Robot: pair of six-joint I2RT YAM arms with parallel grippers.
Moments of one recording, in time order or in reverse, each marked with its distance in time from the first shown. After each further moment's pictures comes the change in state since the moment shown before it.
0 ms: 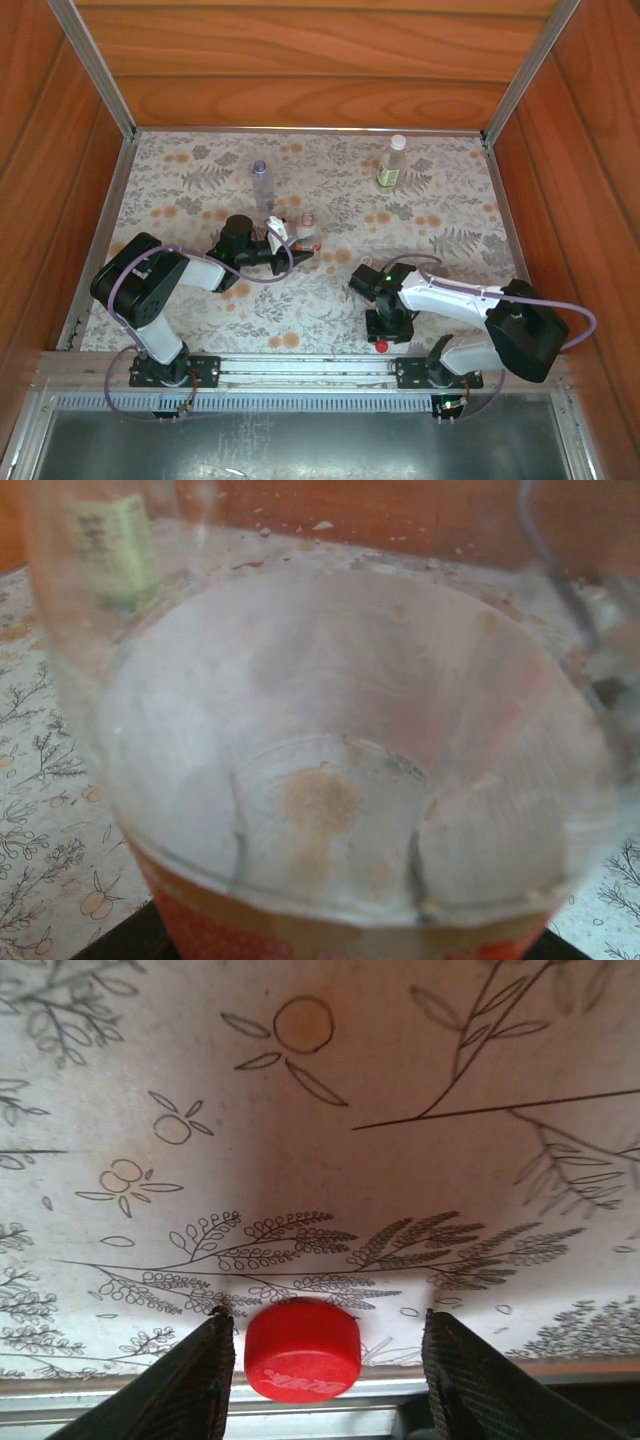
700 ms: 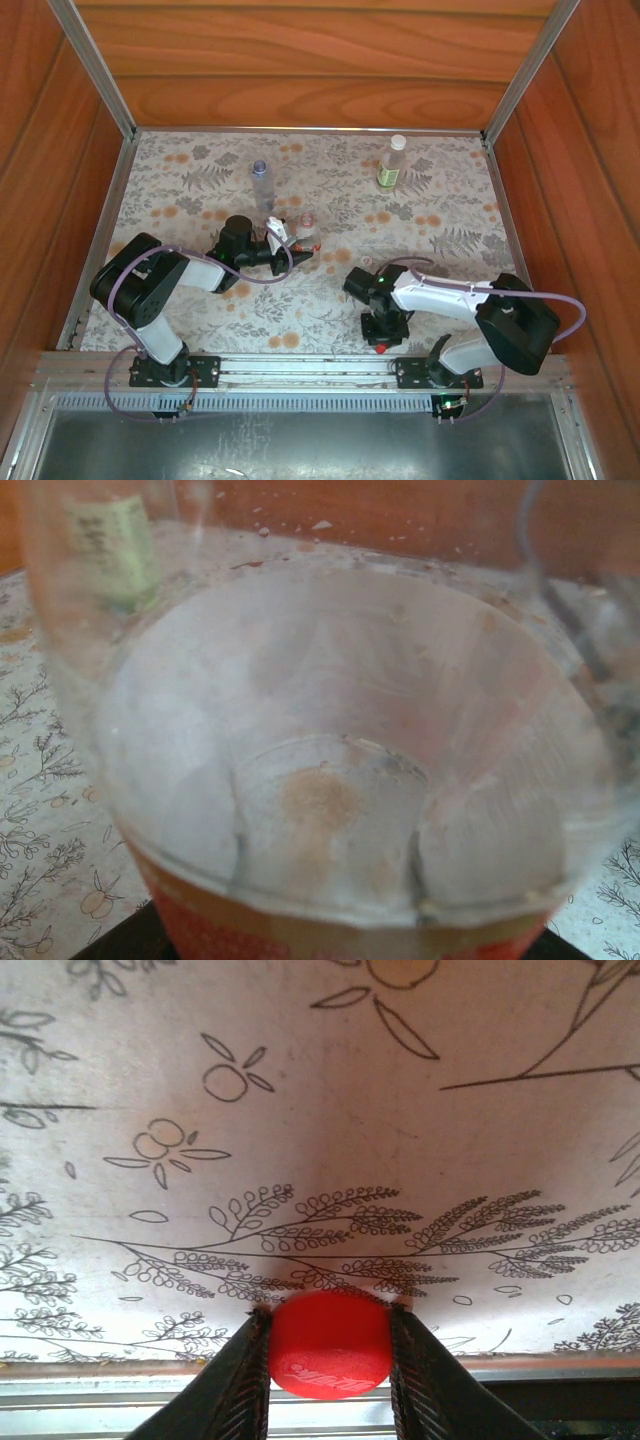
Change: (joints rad) left arm 0.000 0.000 -0.006 0.009 -0.002 0.000; right arm 0.038 0.050 0.023 0.005 -0.040 0.006
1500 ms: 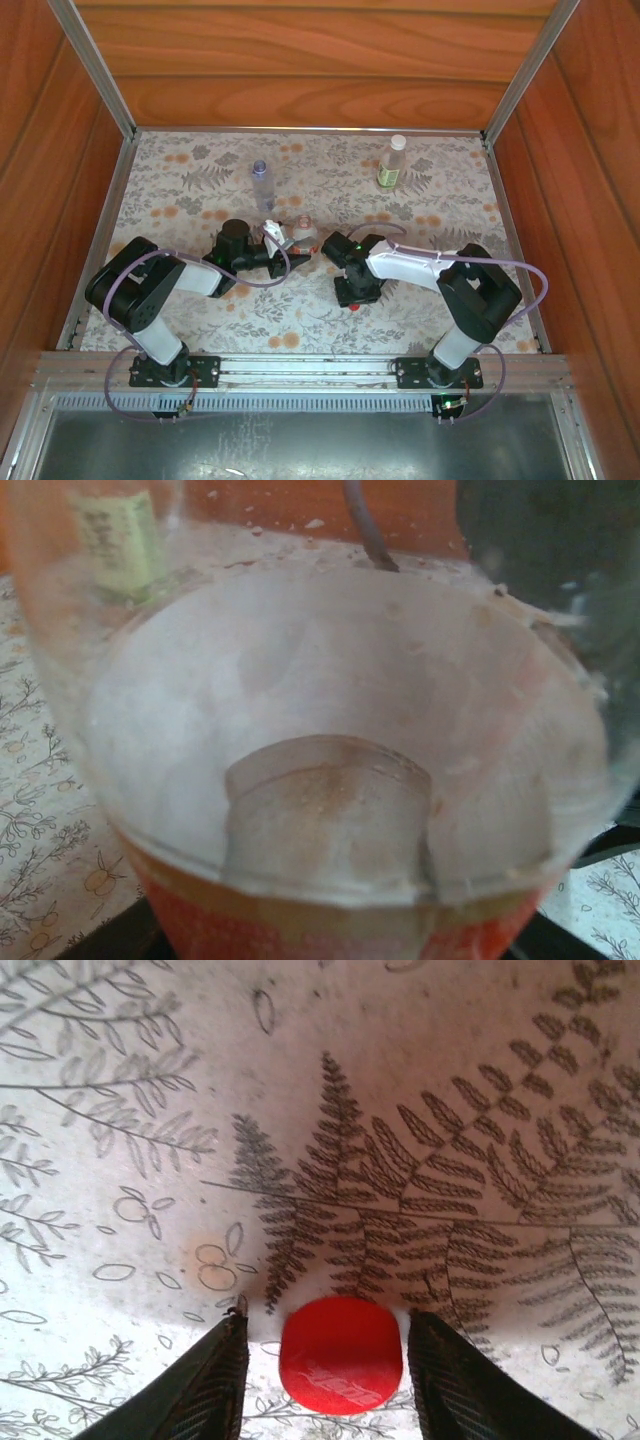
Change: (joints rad) left arm 0.000 -0.034 -0.043 0.012 -0.021 -0.008; right arm -0.094 0.250 0.280 0.165 0.157 -0.224
